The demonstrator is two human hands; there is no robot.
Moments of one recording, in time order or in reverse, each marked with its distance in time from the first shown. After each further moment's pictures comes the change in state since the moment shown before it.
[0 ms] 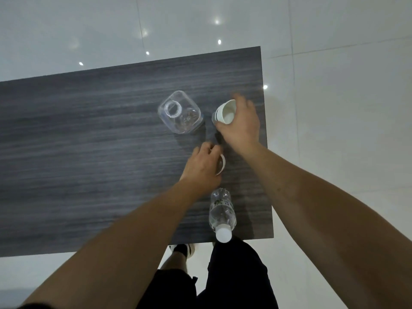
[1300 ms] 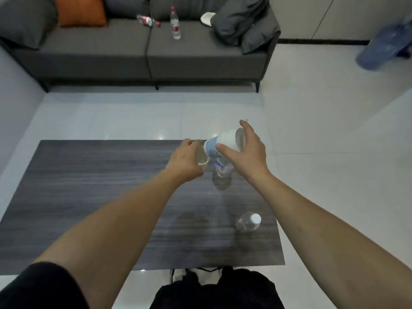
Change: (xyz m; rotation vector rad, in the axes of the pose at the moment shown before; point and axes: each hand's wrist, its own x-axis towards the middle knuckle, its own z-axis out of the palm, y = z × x) left_hand -0.214 -0.030 -0.250 -0.111 0.371 -0.010; right_hand -0.247 -0.232 -0.131 0.315 0.128 -0.289
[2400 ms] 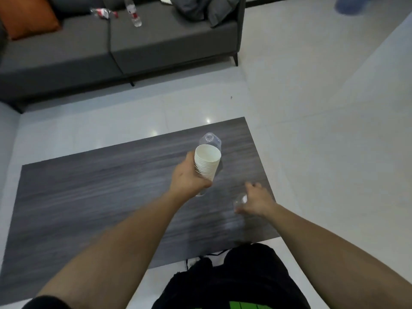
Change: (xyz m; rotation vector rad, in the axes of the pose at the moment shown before) left_hand -0.017 0.025 0.076 -0.207 -0.071 -0.098; right_hand -0.073 0.183 -0.005 -0.558 -0.516 0.474
